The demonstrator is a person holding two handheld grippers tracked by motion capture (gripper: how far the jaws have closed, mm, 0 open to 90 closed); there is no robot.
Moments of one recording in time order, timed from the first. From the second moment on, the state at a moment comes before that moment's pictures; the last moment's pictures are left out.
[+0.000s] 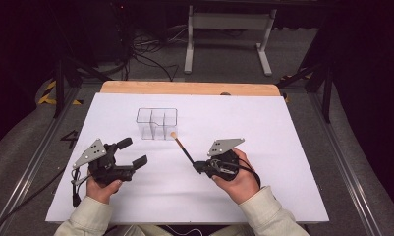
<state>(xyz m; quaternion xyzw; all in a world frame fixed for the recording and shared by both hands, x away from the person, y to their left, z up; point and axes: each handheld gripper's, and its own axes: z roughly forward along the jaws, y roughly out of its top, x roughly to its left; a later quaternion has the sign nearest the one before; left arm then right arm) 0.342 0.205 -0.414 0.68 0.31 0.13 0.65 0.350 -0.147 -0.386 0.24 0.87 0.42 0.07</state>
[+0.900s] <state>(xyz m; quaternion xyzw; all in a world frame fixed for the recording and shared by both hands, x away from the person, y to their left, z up) 0.347 0.160 -0.387 0.67 0.25 0.11 0.69 0.344 -0.162 -0.400 0.16 0.81 0.56 0.09</state>
